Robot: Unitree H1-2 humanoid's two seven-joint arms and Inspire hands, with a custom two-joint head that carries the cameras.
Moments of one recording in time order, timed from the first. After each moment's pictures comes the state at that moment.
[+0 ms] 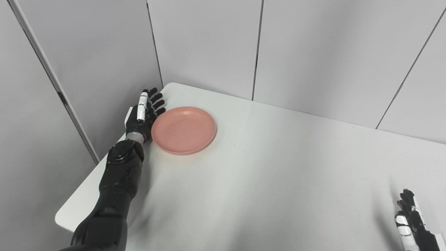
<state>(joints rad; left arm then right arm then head) -0.59 0.43 0.39 0.78 -0.38 -0.08 -0.11 -0.09 -0.17 0.02 0.01 -0.11 -0.13 0.08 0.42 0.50</state>
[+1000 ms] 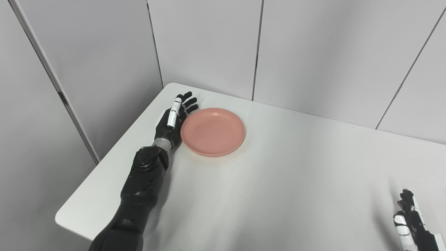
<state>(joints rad) -0.58 0.33 0.27 0.67 -0.35 -0.06 -0.16 -0.08 -0.16 0.03 0.01 -0.15 -0.13 0.06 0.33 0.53</state>
